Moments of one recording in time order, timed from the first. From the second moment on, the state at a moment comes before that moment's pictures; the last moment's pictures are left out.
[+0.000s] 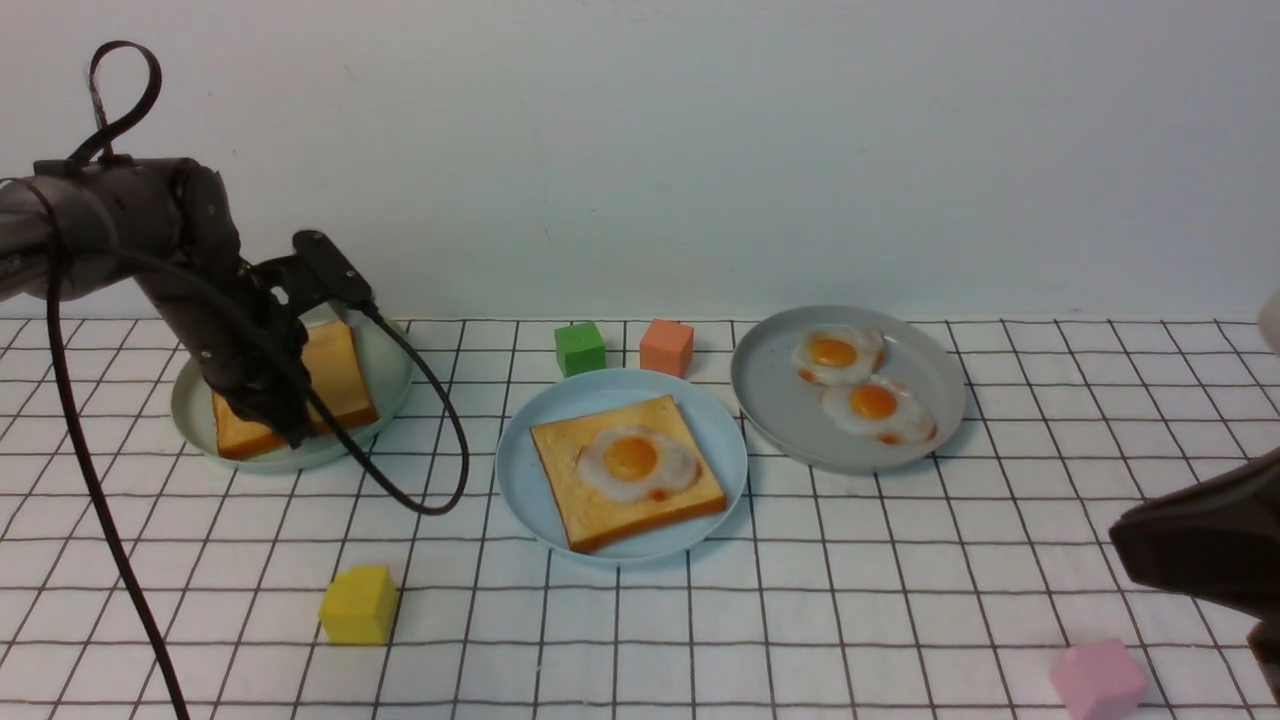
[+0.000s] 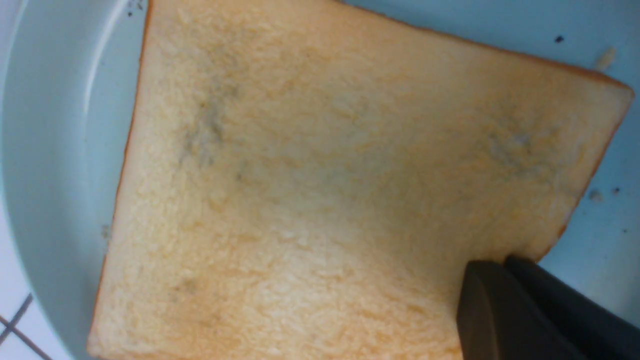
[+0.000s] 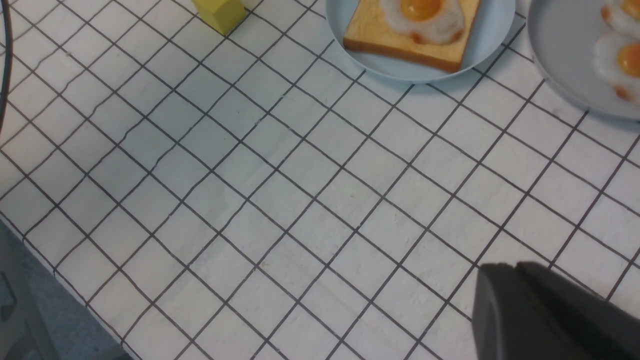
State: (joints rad) right arm 0.48 0.89 -0.98 0.27 0.98 -0.26; left arm 0.00 2.19 -1.70 -0.03 0.83 0.89
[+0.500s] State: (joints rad) right arm 0.48 0.86 -0.98 0.24 1.00 -0.26; left arm -0.04 2.04 -1.70 -0.07 0.87 0.84
